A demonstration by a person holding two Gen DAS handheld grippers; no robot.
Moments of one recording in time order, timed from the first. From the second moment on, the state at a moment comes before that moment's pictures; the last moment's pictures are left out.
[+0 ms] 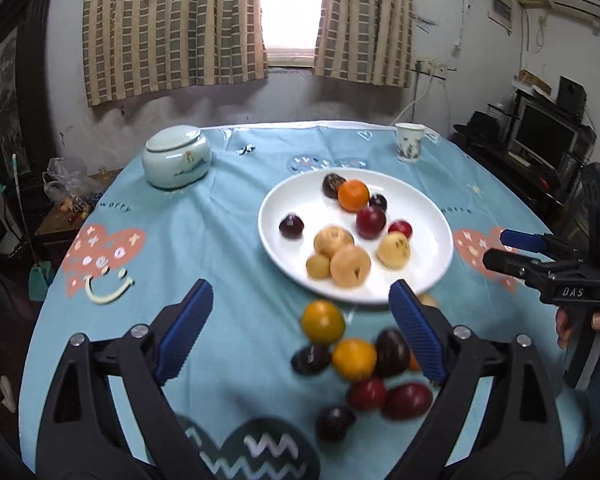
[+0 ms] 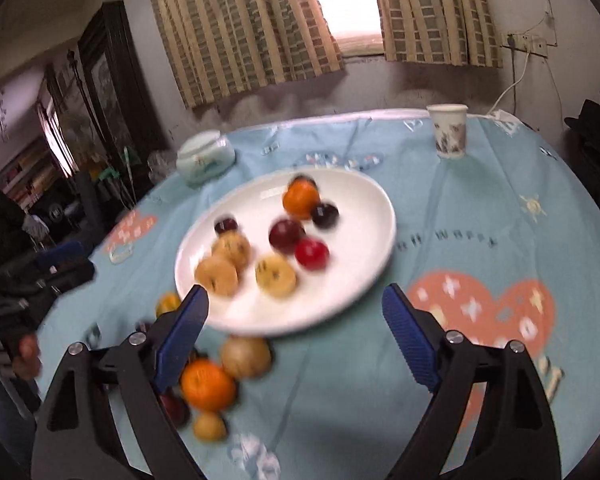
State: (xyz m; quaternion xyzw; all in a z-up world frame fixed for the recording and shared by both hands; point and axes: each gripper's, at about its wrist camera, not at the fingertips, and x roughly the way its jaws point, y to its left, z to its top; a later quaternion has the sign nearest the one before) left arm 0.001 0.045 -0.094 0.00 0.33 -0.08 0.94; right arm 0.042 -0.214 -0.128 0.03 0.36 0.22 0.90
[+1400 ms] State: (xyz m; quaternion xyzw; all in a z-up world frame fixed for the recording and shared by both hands) left arm -0.024 0.037 -0.141 0.03 0.34 -0.10 0.94; right arm 0.026 -0.209 -0.184 0.04 0.45 0.22 0.86
